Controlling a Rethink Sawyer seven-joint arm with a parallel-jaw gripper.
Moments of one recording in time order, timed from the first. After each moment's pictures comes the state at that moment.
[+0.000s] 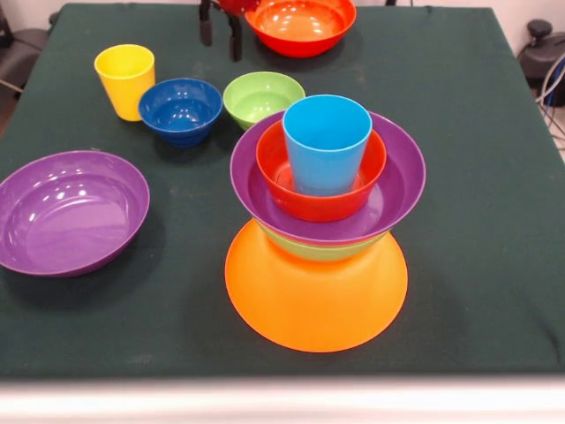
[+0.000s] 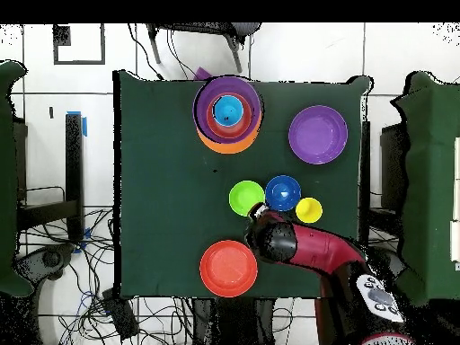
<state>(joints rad) -0.52 -0.64 0.05 1.94 -0.24 0.20 2.26</state>
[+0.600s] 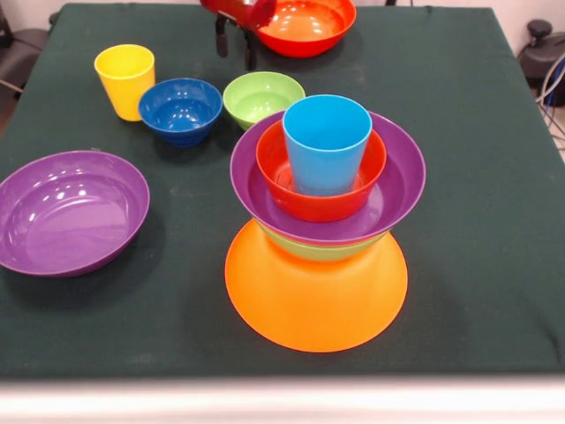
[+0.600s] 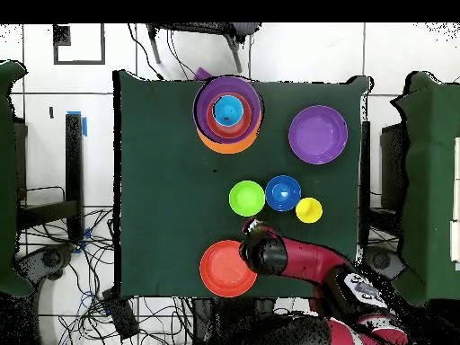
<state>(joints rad) -0.52 -0.52 0.02 1.98 -0.29 0.06 2.26</state>
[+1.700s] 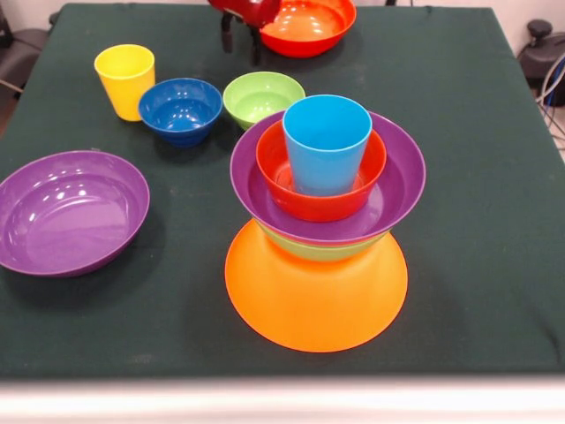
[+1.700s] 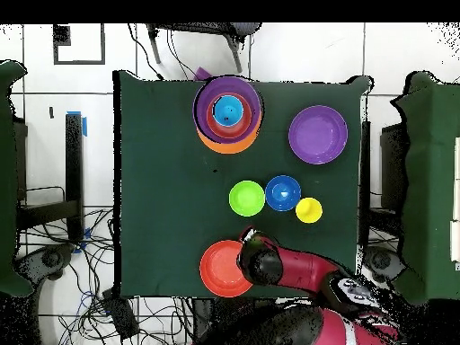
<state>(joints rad) -0.50 -0.51 -0.01 2.01 -0.31 0.01 2.26</state>
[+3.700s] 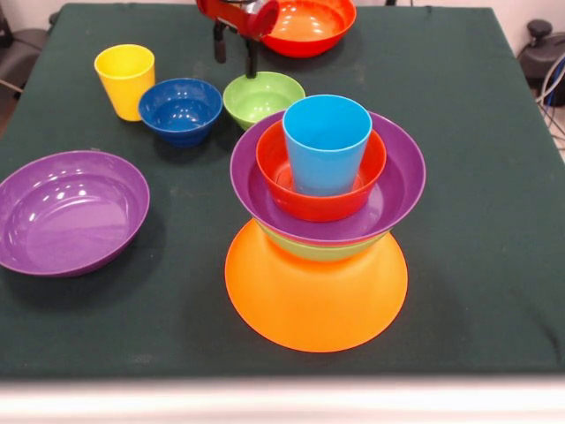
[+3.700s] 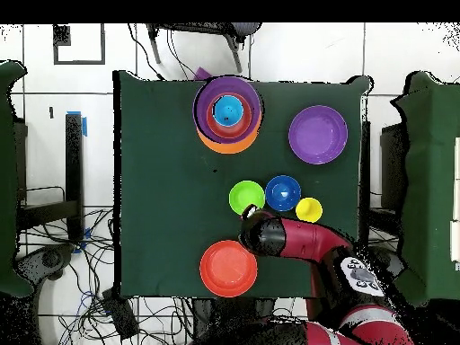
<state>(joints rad) -0.47 -0.55 0.04 1.87 -0.29 0.24 2.26</state>
